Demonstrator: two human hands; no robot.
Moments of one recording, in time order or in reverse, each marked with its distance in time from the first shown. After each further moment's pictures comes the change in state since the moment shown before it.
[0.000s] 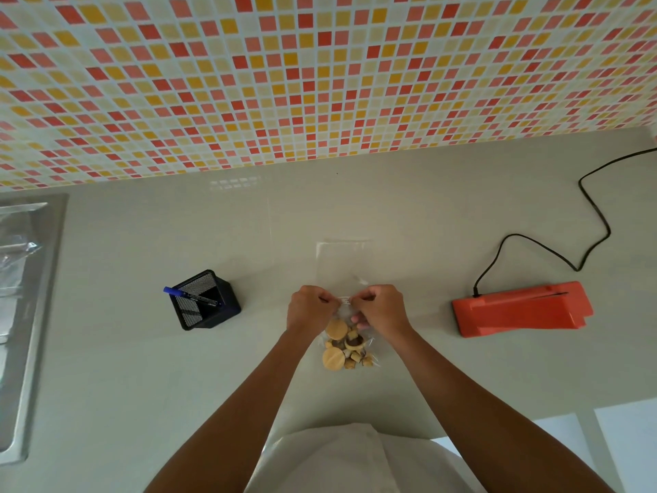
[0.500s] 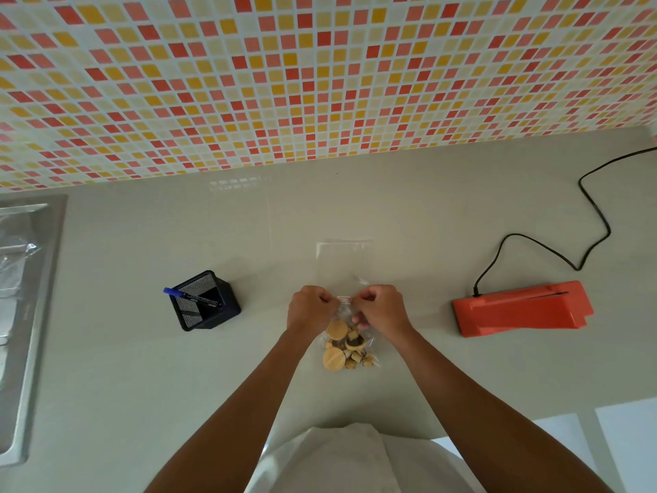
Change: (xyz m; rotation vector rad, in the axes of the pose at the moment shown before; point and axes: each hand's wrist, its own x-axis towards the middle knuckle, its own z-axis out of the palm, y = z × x) left_hand 0.002 0.000 0.002 0.050 -0.002 0.004; right_hand 0.000 0.000 -0.001 0.020 -0.027 0.012
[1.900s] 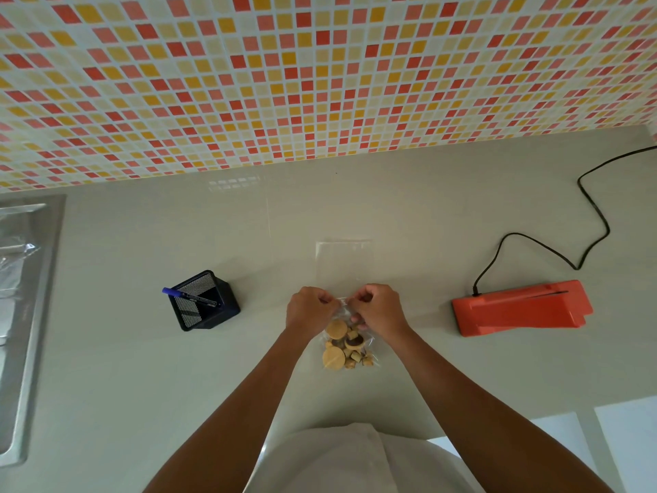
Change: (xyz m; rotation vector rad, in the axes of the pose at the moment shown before) left_hand -0.002 -0.001 -0.003 0.015 -0.058 -0.002; right_hand -0.002 0.000 0.002 -0.076 -0.002 -0.059
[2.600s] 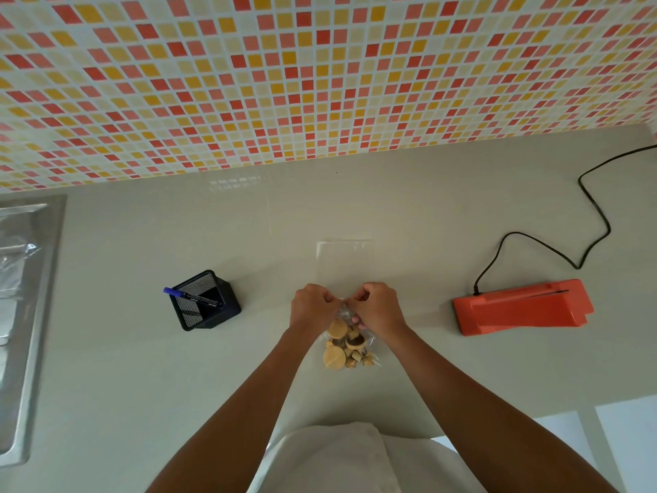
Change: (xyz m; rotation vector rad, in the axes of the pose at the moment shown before) left_hand 0.000 0.006 0.004 0.028 0.061 -0.020; right_hand 0.002 -0.004 0.006 -0.059 0.029 0.026
